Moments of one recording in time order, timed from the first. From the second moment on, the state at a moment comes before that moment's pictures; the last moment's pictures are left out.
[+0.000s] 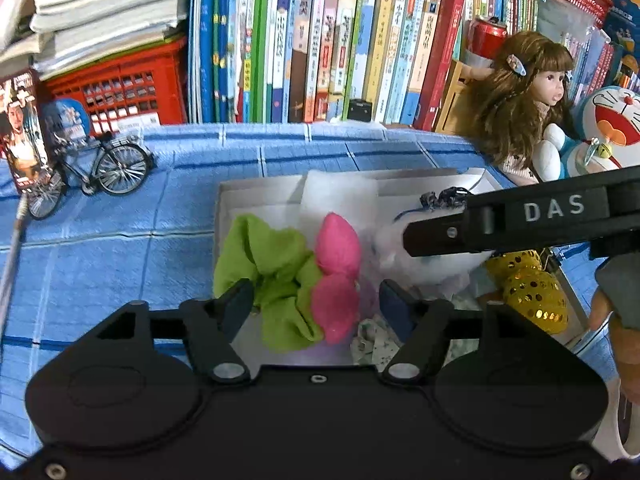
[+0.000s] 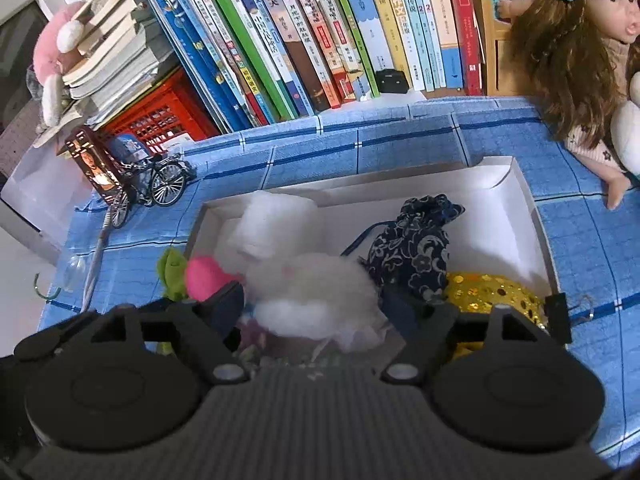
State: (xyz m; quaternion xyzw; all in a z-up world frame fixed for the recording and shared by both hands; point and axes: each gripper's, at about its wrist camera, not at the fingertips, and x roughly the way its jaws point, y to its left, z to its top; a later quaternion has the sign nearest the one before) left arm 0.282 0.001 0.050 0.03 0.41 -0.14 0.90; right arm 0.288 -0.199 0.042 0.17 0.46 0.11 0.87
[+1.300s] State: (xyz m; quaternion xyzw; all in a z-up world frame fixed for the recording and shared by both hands) left arm 0.048 0.030 0.120 0.06 0.30 -0.22 0.93; right arm -0.006 -0.149 0.033 -0.31 0.23 0.23 0.89
